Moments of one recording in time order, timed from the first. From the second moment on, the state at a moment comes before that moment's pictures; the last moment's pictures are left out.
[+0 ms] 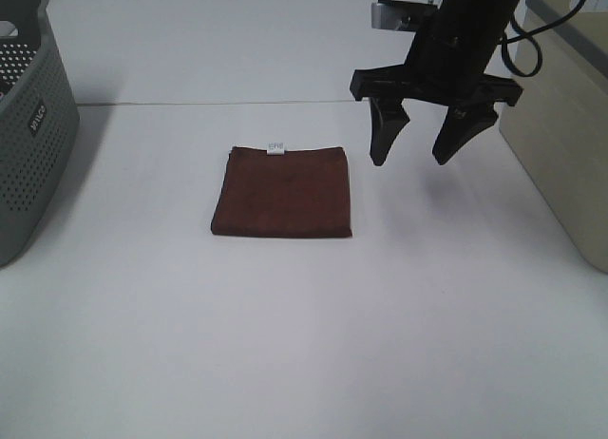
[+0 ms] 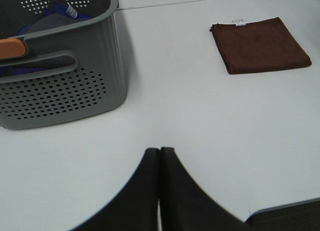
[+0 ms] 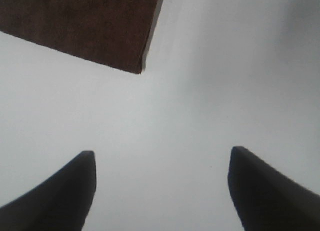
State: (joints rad) left arm 0.02 -0.01 -0.50 -0.16 1.06 0.16; right arm 0.37 2.01 -1.65 0.20 1.17 0.09
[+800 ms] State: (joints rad) left arm 0.02 -0.01 -0.50 -0.16 1.06 0.16; right arm 0.21 2.23 -1.65 0.70 1.01 -0.27
